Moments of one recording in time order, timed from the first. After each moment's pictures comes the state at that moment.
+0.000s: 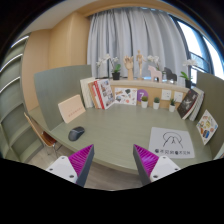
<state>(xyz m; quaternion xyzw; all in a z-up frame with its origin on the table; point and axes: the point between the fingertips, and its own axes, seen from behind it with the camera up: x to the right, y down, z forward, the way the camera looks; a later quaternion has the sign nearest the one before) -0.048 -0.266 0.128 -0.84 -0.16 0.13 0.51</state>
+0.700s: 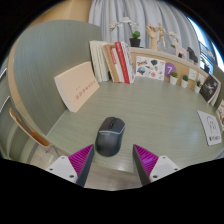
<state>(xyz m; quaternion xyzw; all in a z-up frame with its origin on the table) -0.304 -0.192 -0.012 -0.90 -0.12 0.08 0.40</state>
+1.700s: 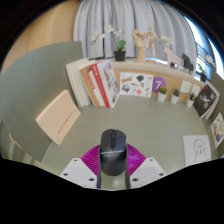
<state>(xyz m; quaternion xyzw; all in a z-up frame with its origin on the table) -0.235 -0.089 0.087 -0.90 -0.09 0.07 0.41</state>
